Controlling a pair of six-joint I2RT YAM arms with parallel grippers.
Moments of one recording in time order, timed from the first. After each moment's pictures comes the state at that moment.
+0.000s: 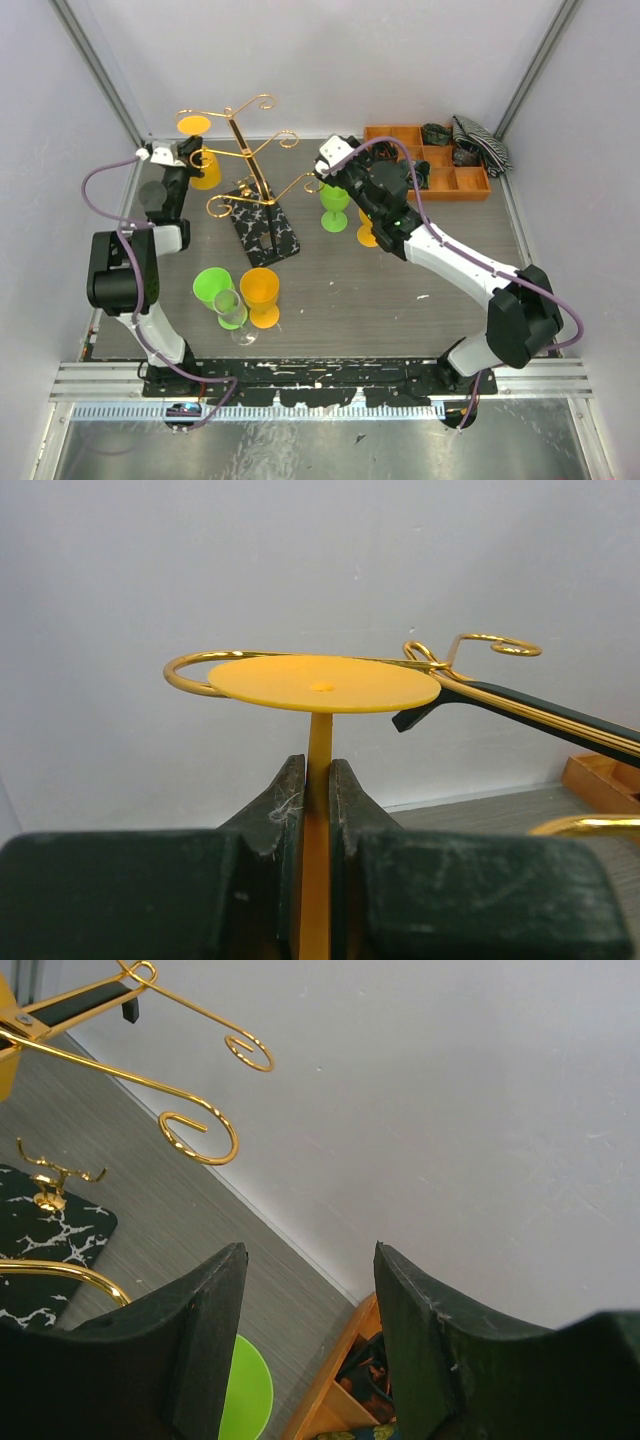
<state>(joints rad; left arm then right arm) 0.05 1.77 0.84 1.37 0.26 -0.16 0.65 1.46 1.10 0.50 0.07 -0.57</state>
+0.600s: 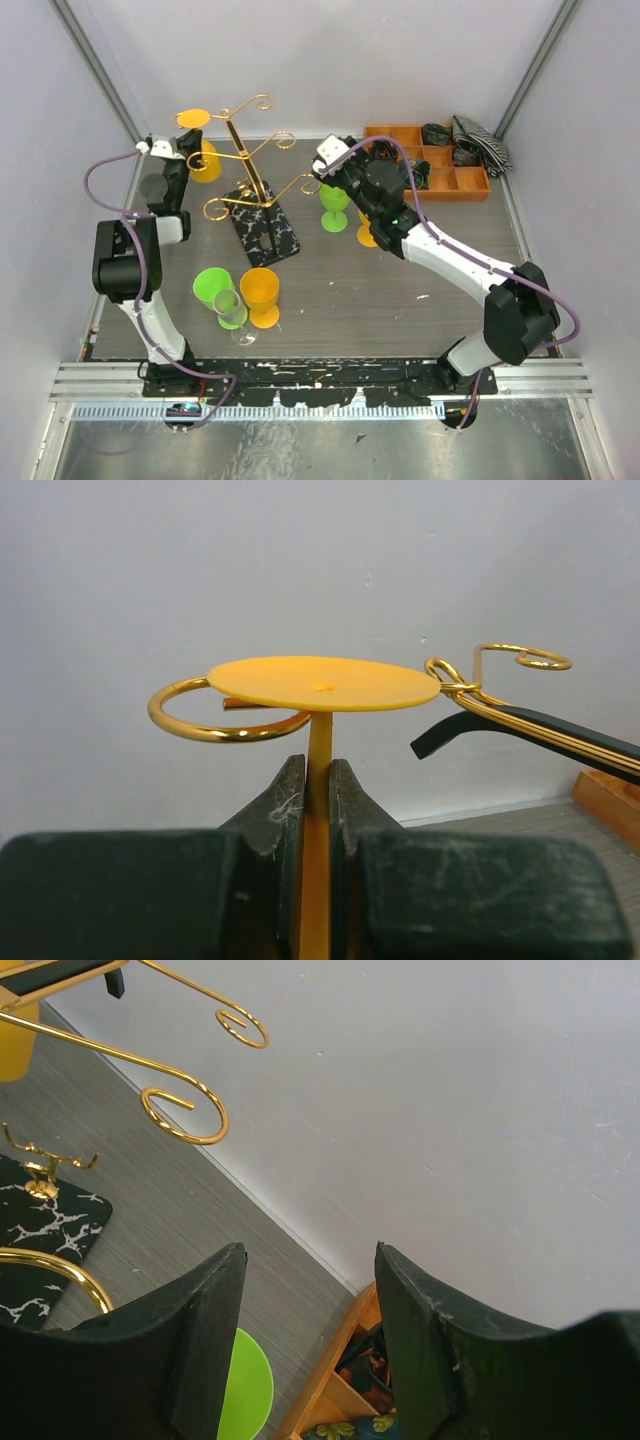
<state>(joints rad) 0.06 1.88 0.95 1.39 0.28 -0.19 0.65 1.49 1.11 0.48 0.09 -0.58</state>
